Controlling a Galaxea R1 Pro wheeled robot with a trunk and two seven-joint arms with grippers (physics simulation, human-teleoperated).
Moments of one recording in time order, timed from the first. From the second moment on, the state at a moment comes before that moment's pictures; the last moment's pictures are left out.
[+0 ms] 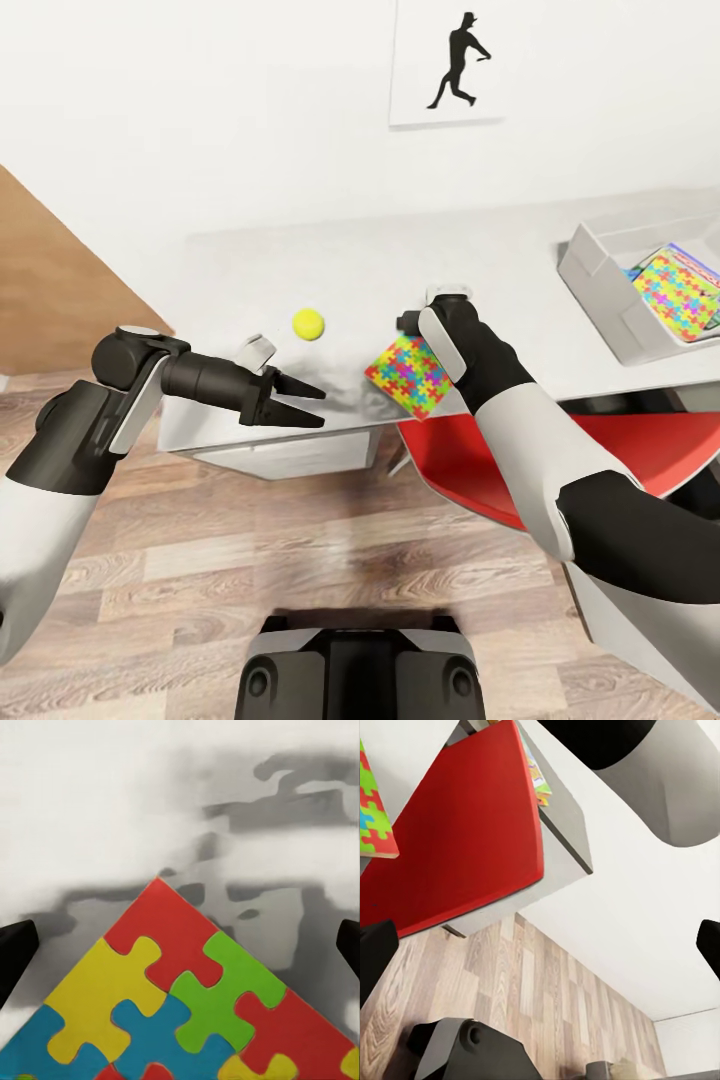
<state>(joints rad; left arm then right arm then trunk) -1.07 0.32 -0.36 -1.45 0.31 1.04 -1.37 -1.38 0.15 0.27 -0.72 -0.38 0.73 -0.46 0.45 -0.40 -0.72</state>
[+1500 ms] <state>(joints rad) -1.07 0.32 -0.36 -1.45 0.31 1.04 -1.37 -1.38 0.15 0.27 -0.72 -0.39 0.73 -0.46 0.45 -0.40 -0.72</state>
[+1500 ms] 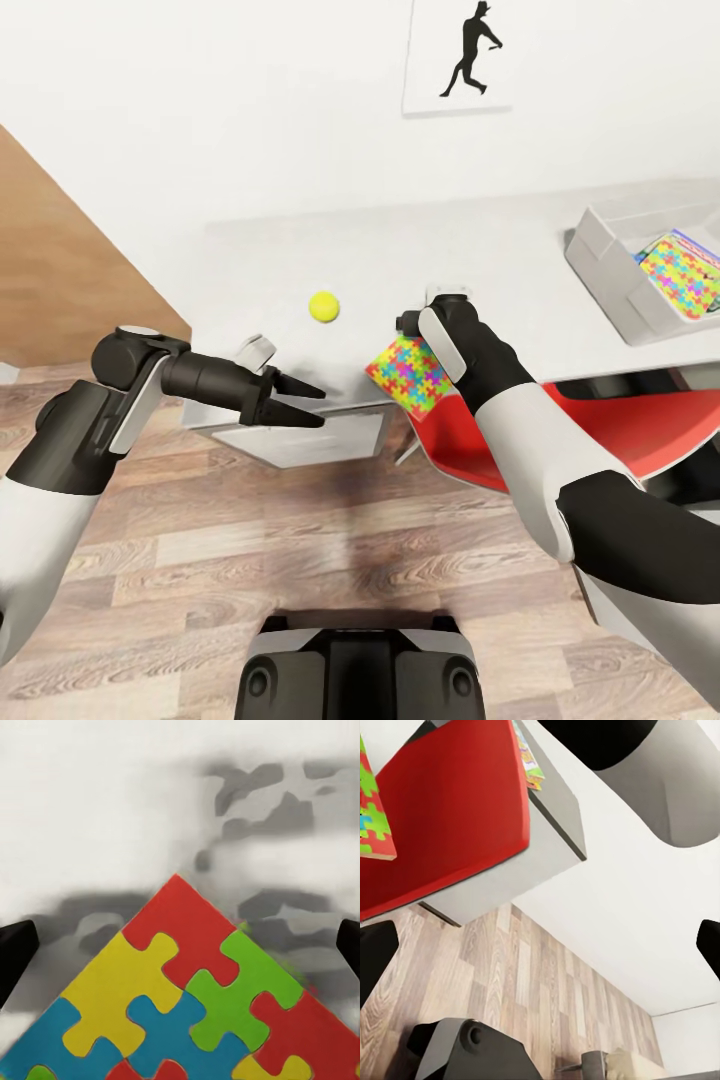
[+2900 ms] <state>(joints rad) -1.07 0.32 -0.35 -1.45 0.31 1.04 -1.37 -1.38 0.15 0.26 -0.77 -0.40 0.73 -0.47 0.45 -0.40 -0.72</state>
